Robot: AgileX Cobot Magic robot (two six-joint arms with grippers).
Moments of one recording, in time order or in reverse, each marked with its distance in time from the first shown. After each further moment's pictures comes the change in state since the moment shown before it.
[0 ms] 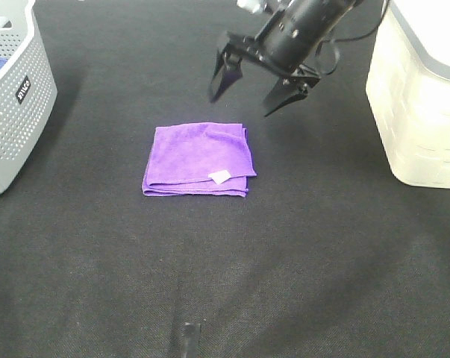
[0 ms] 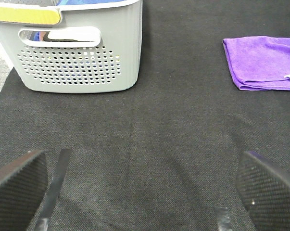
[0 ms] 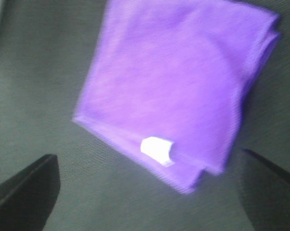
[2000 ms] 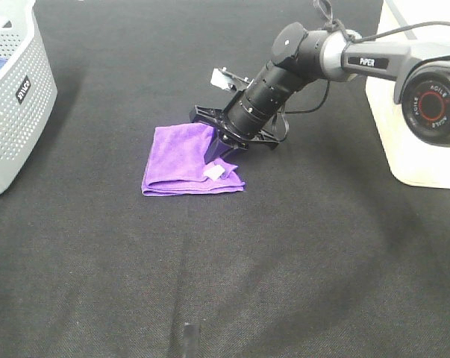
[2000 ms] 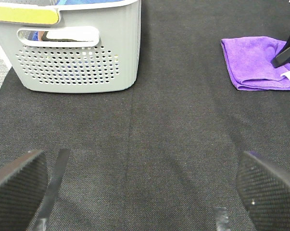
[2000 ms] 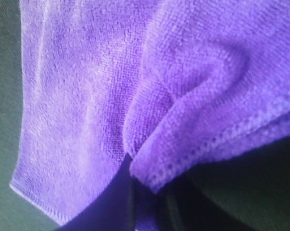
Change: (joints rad) left arm 0.000 0.000 0.000 -0.003 0.000 -0.001; right arm 0.056 0.294 -0.112 0.087 -0.117 0.023
